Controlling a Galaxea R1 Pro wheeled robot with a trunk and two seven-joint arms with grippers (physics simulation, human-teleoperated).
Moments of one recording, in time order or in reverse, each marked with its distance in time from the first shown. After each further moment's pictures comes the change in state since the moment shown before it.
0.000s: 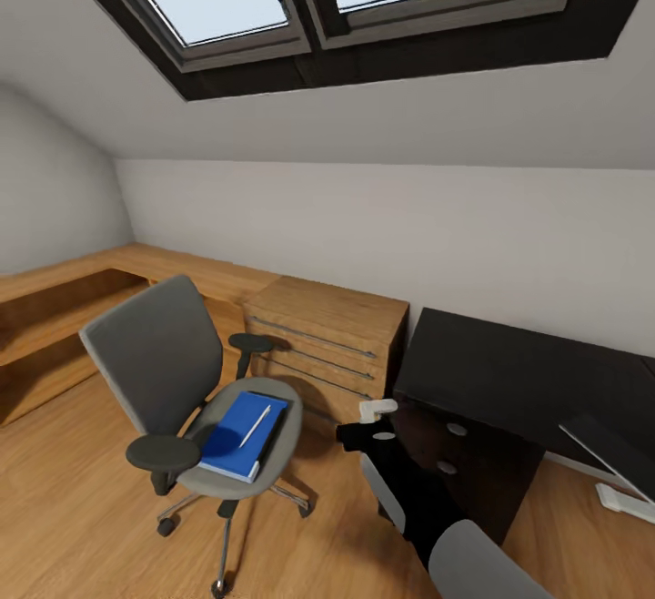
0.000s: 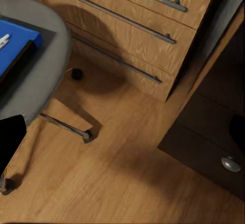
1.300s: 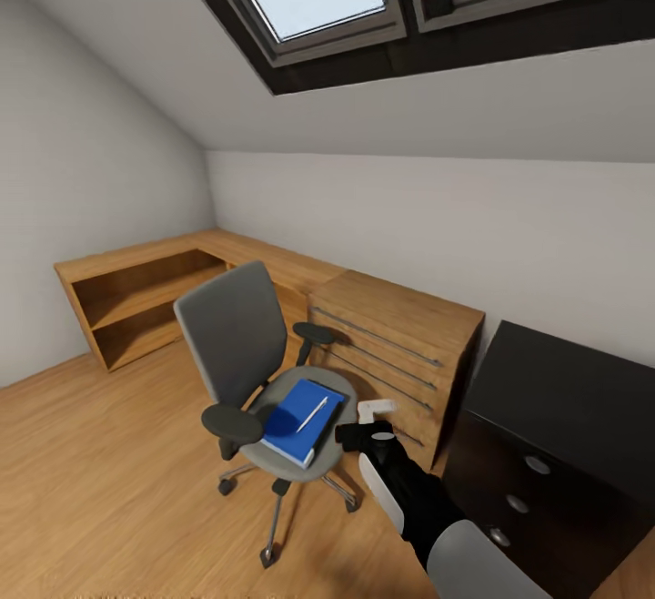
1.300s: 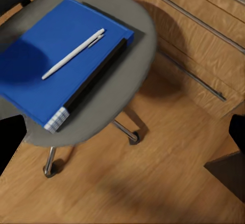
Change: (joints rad) left arm -0.022 0.048 0.261 0.119 0.211 -0.130 -0.001; right arm 0.000 0.005 0.001 0.000 -0.002 0.000 -0.003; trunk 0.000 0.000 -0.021
